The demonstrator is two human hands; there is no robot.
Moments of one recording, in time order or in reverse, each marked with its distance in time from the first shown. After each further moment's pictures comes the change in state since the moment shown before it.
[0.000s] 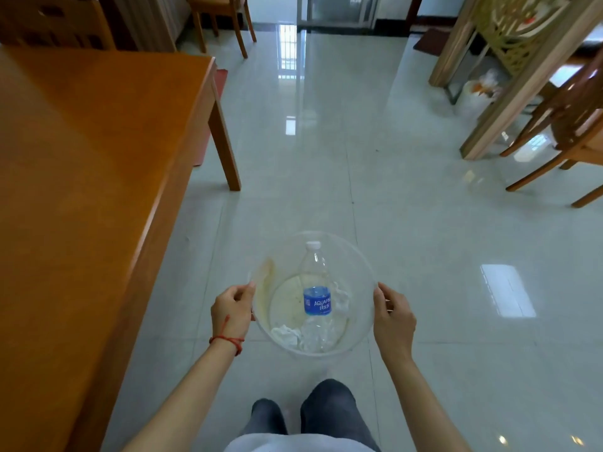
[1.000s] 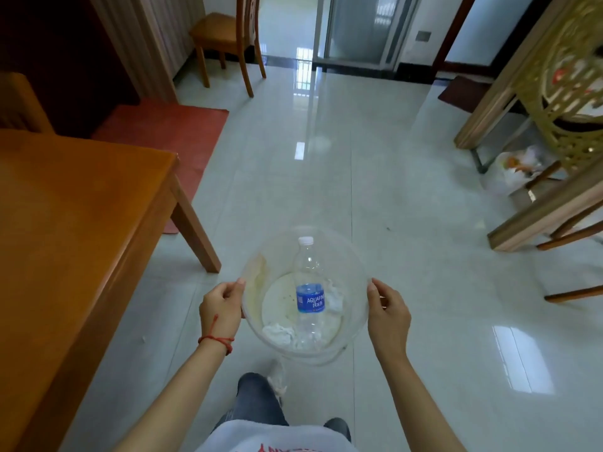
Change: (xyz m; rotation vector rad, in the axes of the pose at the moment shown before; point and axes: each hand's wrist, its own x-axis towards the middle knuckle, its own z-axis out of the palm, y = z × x) left_hand 0.424 0.276 0.198 -0.063 0.103 0.046; right_hand 0.509 -0.197 0.166 0.122 -0.065 -0.034
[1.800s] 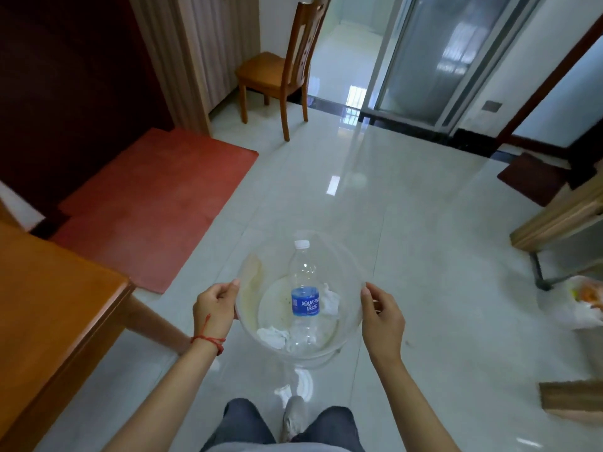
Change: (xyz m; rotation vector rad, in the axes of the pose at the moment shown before) left_hand 0.353 0.185 0.150 -0.110 0.204 -0.072; right_hand 0.408 -0.161 0.184 -0.028 -0.224 -0.127
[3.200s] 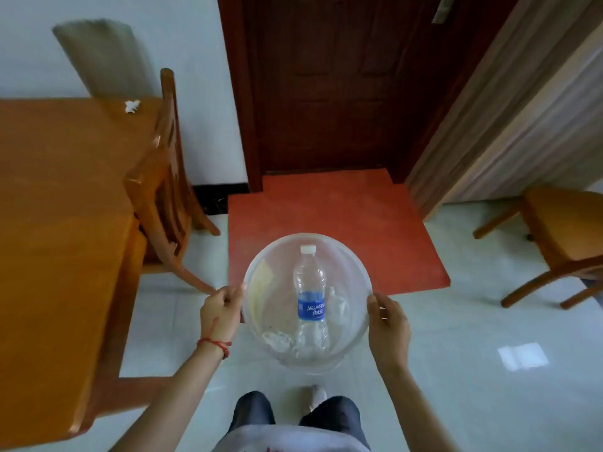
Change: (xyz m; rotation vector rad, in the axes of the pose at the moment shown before) left_hand 0.443 0.102 -0.052 -0.250 0.919 -0.394; right_hand 0.384 -0.240 0.543 -0.232 -1.004 -0.409
